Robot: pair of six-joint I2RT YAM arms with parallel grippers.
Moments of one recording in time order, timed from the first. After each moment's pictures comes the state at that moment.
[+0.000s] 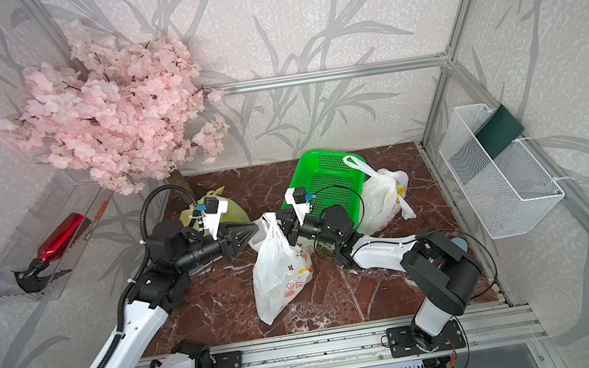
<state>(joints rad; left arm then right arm) -0.30 0.93 0.78 -0.11 0.76 -0.29 0.76 1.63 0.79 1.10 -0.47 0.42</state>
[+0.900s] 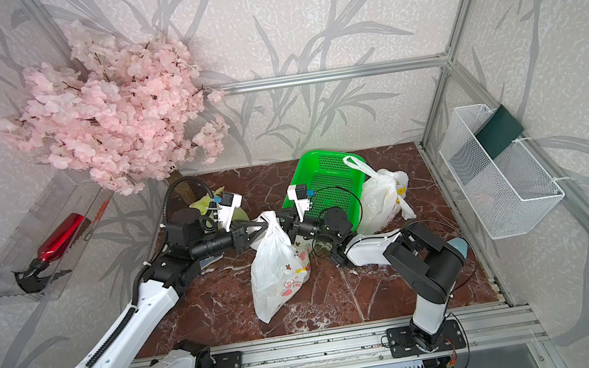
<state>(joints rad) -0.32 1.03 0.86 -0.22 0.73 -0.28 0.74 1.73 0.81 1.28 -0.53 0.62</state>
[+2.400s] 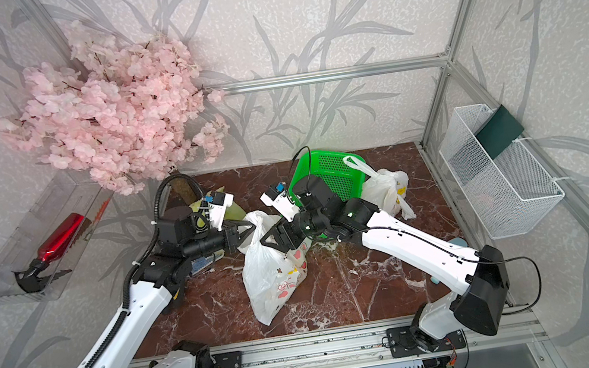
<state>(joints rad) -0.26 1.02 0.90 -0.35 0.69 -0.23 0.84 1.45 1.39 -0.53 -0.47 0.28</state>
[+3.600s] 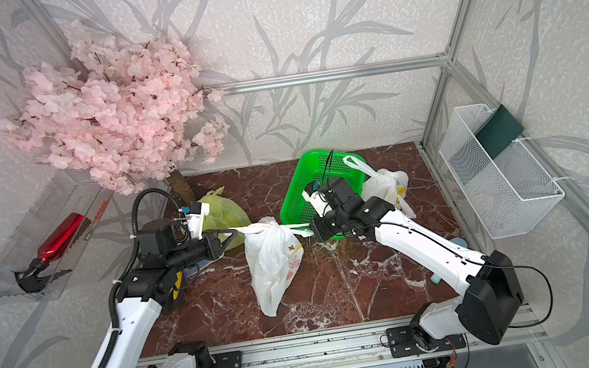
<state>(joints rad) -0.07 0.92 0.86 -0.47 0.69 -0.31 0.65 1.37 1.20 -0.64 -0.23 0.23</state>
